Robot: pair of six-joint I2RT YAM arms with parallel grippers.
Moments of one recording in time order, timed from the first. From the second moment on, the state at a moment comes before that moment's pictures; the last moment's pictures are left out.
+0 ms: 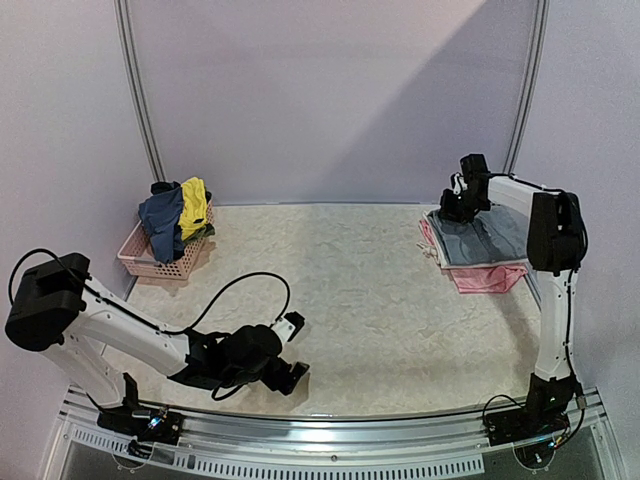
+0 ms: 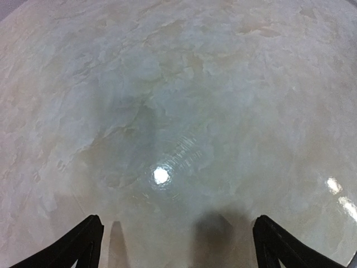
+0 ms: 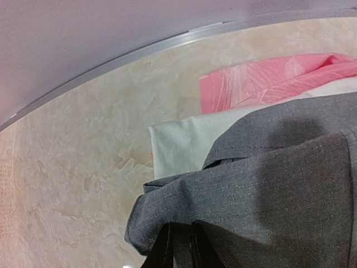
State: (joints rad) left arm -1.24 1.57 0.52 0.23 -0.43 -0.36; right arm 0.10 2.30 1.94 -0.52 -0.18 0.38
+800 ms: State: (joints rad) left arm -1.24 1.53 0.58 0.12 -0.53 -0.36; right arm 0.11 2.49 2.17 -0.44 -0.30 0.45
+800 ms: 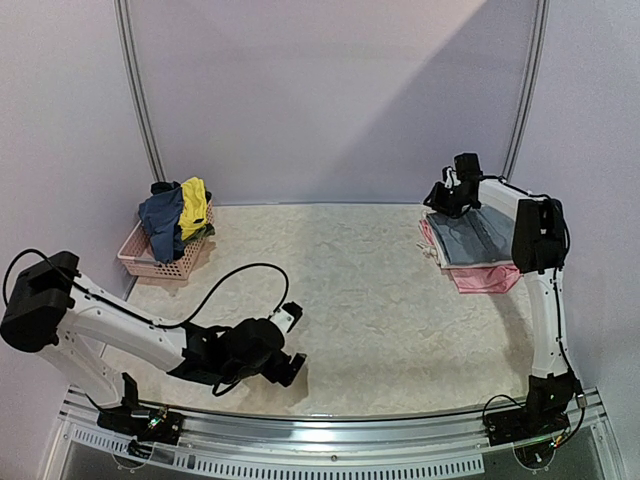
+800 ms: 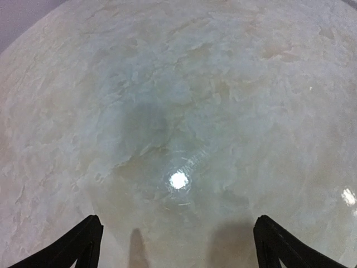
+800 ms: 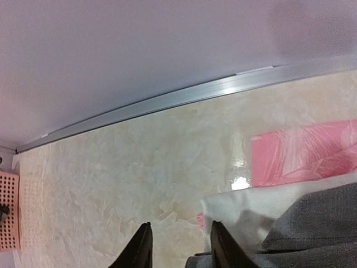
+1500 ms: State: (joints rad) left arm -1.23 1.17 0.69 -0.36 -0.83 -0.35; right arm 0.37 1.87 1.85 -0.40 -0.30 0.33
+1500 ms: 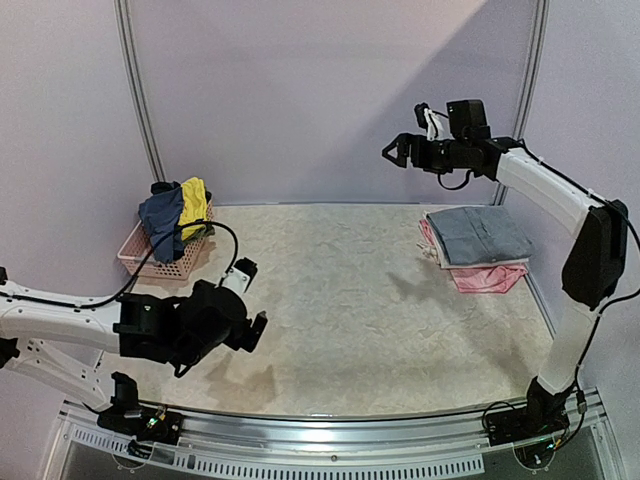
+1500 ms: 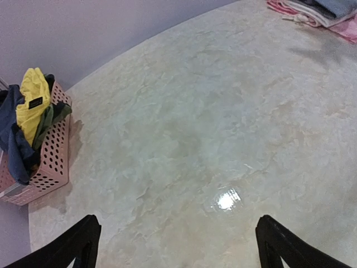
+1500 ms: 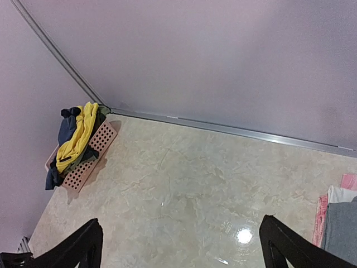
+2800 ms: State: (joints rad) left arm -0.12 1.01 0.82 -0.47 -0.43 -0.40; right arm 0.71 1.37 0.84 -0.09 -0.25 0.46
